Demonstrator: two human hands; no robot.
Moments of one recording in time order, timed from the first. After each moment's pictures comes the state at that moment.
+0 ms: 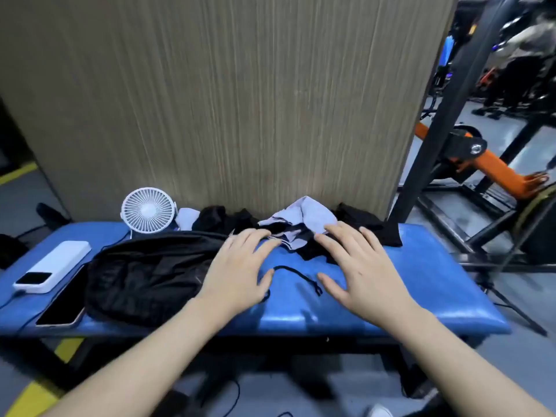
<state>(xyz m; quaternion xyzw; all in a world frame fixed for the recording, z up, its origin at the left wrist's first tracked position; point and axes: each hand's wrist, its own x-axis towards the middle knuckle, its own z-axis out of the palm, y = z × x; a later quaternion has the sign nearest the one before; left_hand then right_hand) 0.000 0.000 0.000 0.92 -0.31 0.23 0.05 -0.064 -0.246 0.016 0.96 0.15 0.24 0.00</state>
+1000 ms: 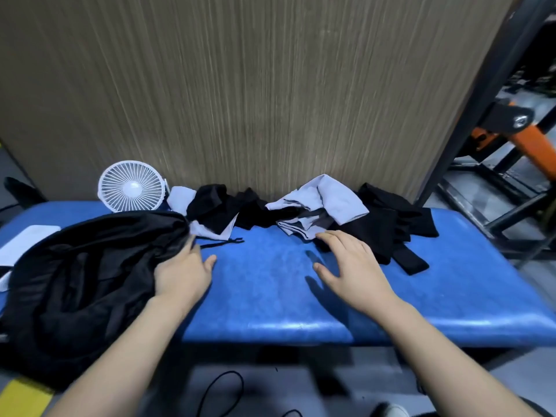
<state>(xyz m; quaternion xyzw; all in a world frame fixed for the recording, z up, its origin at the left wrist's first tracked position) 0.106 0.091 -0.113 1.00 0.02 0.08 0.05 0.032 -0.225 -0.075 0.97 0.08 0.15 -0.15</state>
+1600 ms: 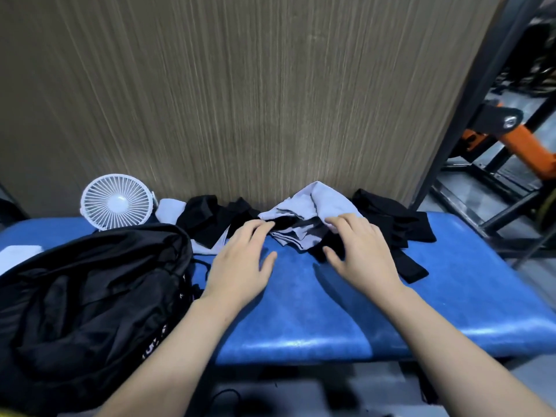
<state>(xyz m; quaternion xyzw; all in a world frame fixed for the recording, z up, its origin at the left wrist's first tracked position) 0.094 -0.008 -0.064 0.93 -0.23 0.19 0.22 0.069 -0.248 -0.063 0.96 0.05 0.26 -0.07</state>
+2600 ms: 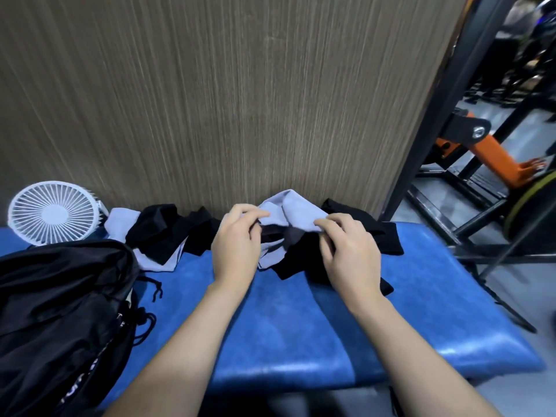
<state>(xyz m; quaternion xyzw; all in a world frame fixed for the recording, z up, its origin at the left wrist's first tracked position) 0.146 -0.106 -0.058 0.86 -0.13 0.29 0.40 0.086 -0.290 -0.061 0.90 -0.01 0.41 -0.14</state>
